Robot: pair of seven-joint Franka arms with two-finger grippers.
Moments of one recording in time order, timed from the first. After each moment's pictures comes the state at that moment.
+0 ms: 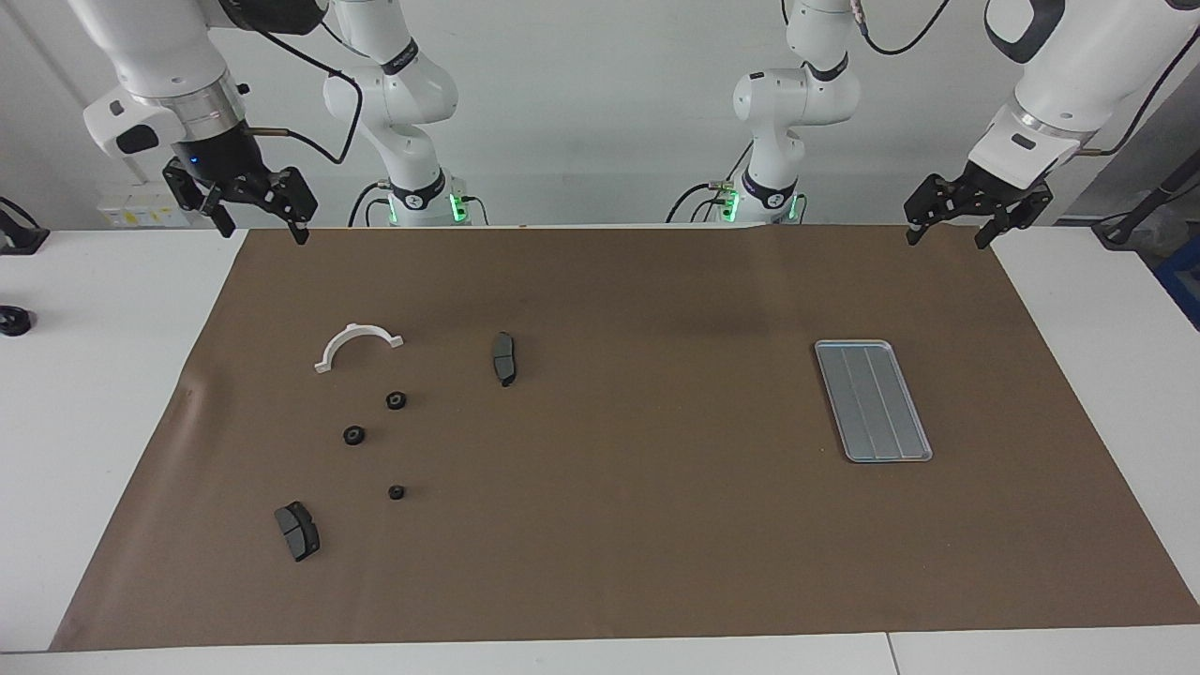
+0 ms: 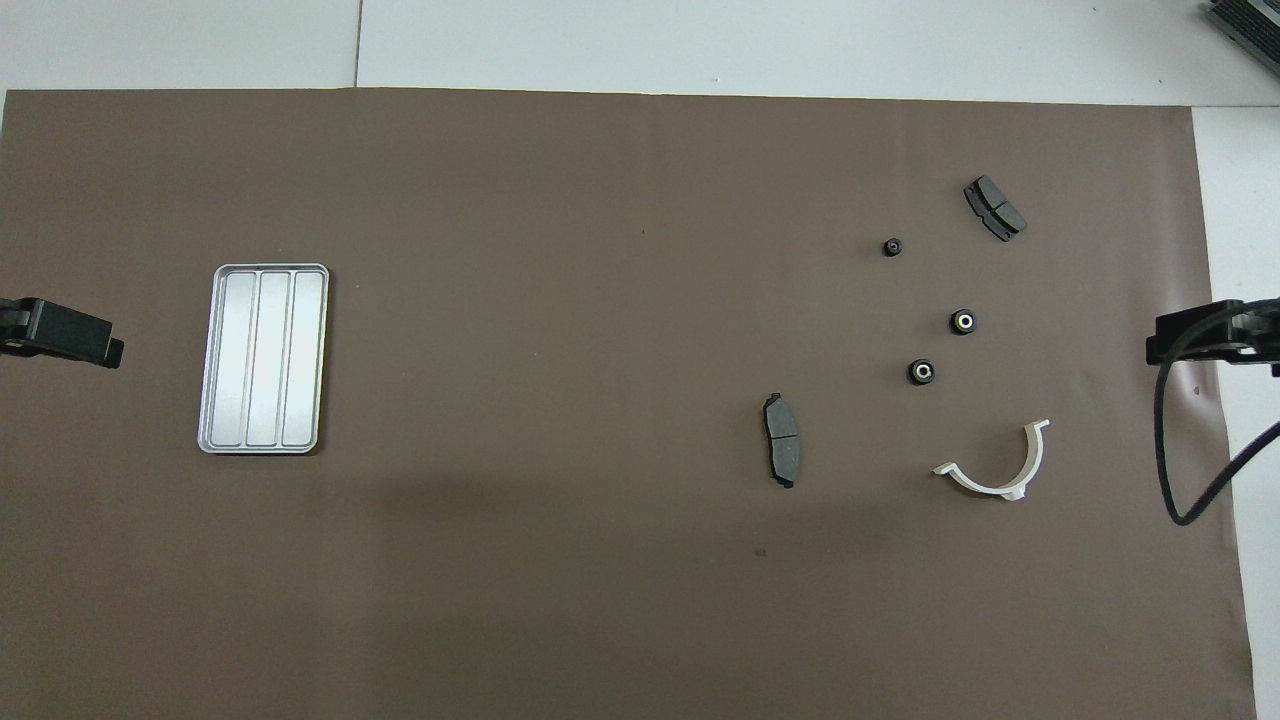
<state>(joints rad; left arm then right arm) -0.05 -0.02 0.04 -1.57 -0.01 1.49 0.14 0.03 -0.09 -0.07 -1.64 -0.05 1.54 0.09</state>
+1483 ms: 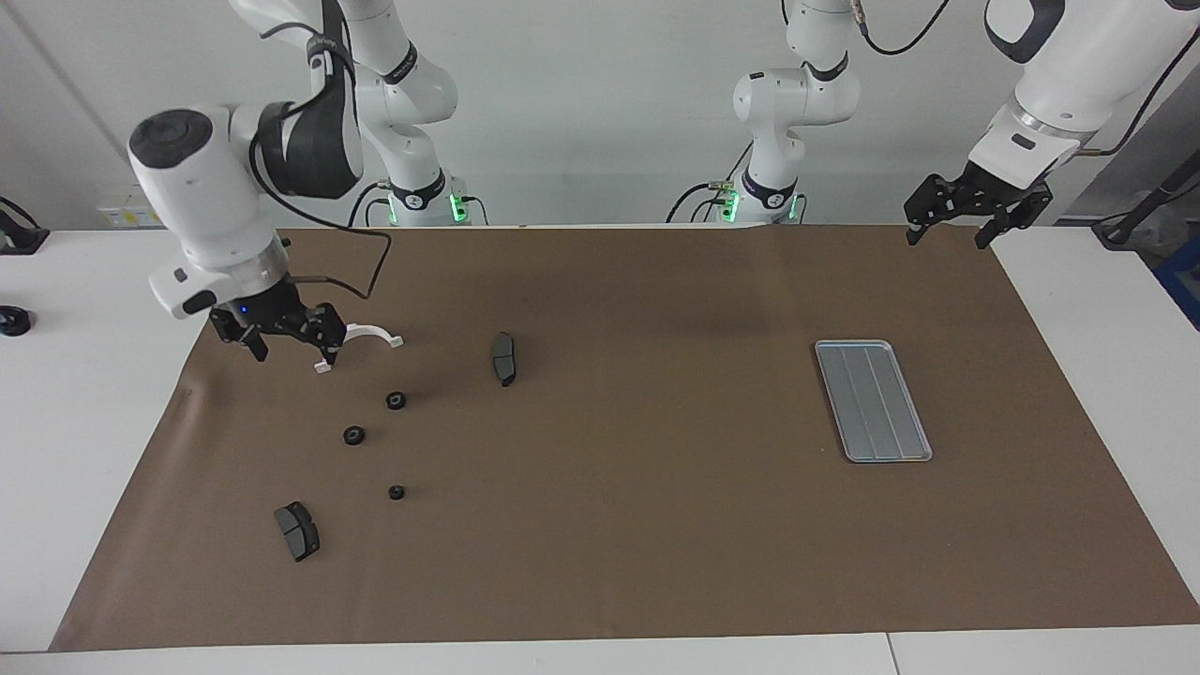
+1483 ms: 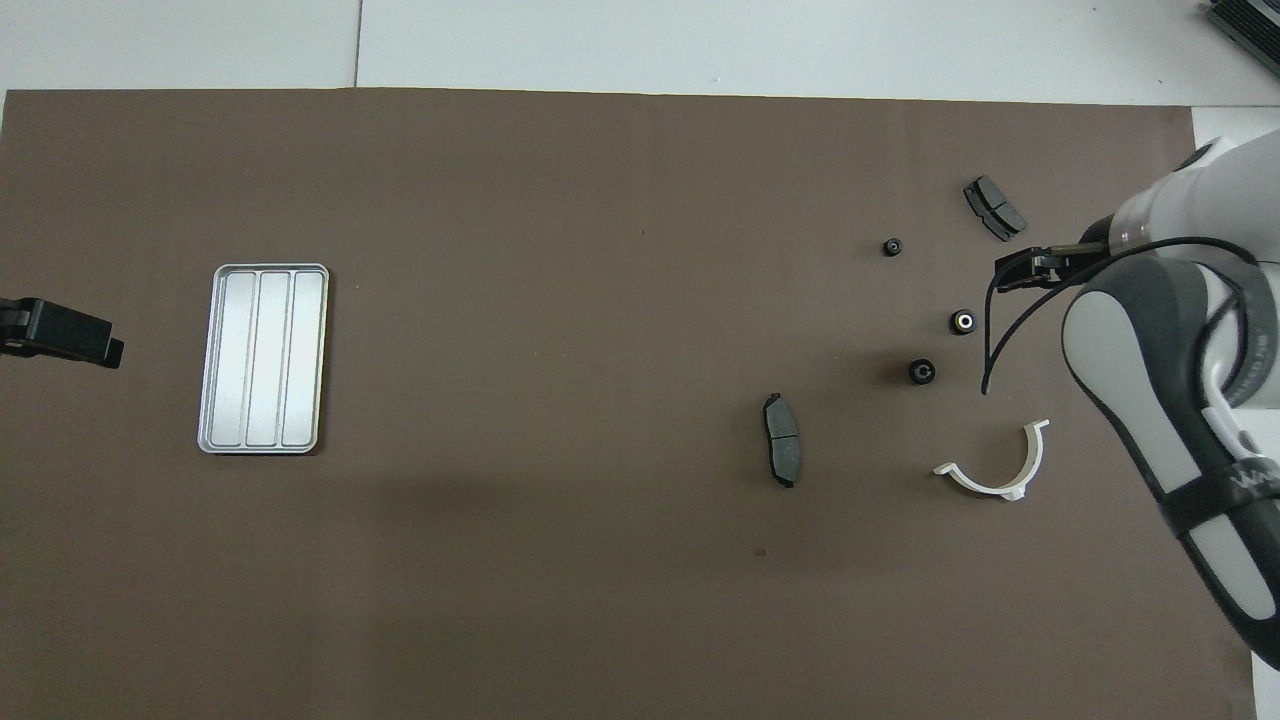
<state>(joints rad) -0.05 -0.02 0.04 -1.57 -0.01 1.49 0.14 0.02 0.23 -0.06 -1.80 -0.01 2.11 -0.04</state>
